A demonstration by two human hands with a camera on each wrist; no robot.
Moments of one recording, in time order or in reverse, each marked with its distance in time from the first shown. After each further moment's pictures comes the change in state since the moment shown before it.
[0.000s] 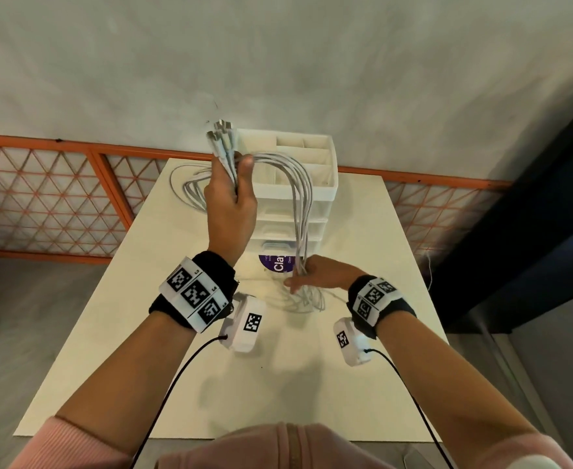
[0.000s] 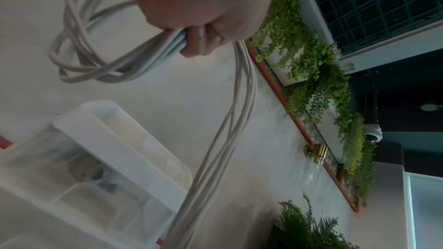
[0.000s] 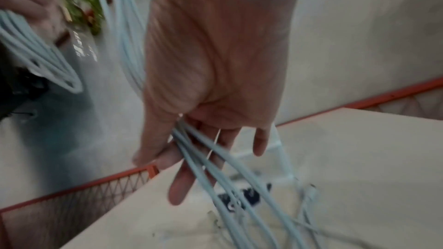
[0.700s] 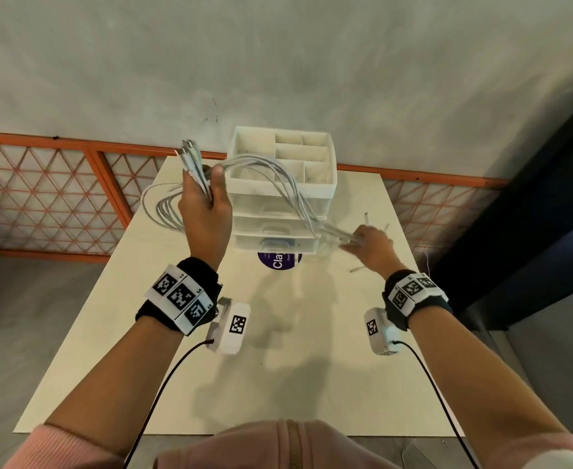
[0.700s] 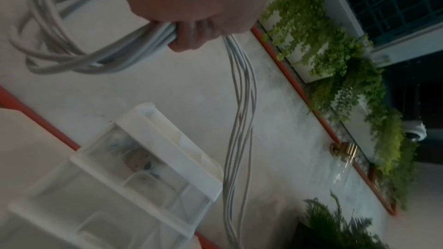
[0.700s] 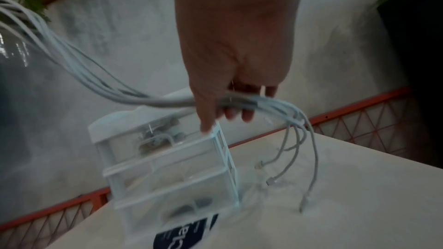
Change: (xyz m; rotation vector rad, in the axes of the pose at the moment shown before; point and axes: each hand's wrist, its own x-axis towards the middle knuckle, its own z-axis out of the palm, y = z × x) left_hand -0.003 -0.024 -0.022 0.058 0.125 -0.080; right_hand -0.021 0.058 -0.051 -0.263 0.694 0.268
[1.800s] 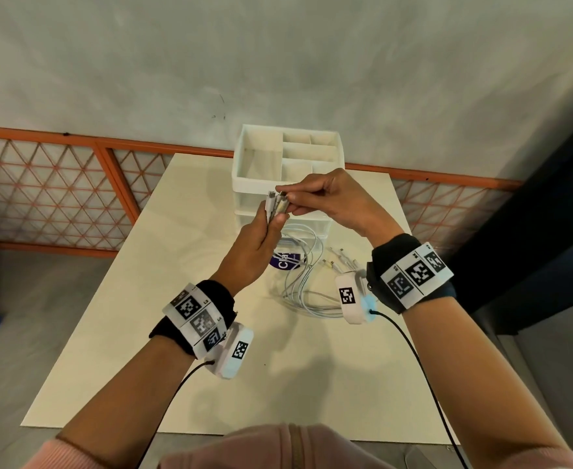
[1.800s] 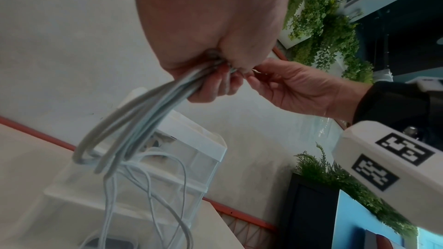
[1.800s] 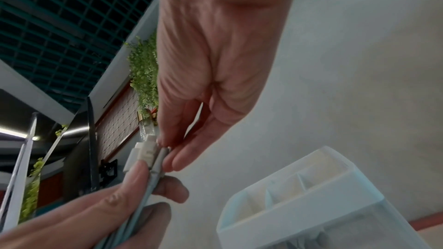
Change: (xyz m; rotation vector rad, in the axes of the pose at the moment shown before) left_hand -0.038 -0.008 0.006 0.013 -0.744 -0.066; right_hand -0.034 -0.136 -0.078 0.855 -0.305 -0.529
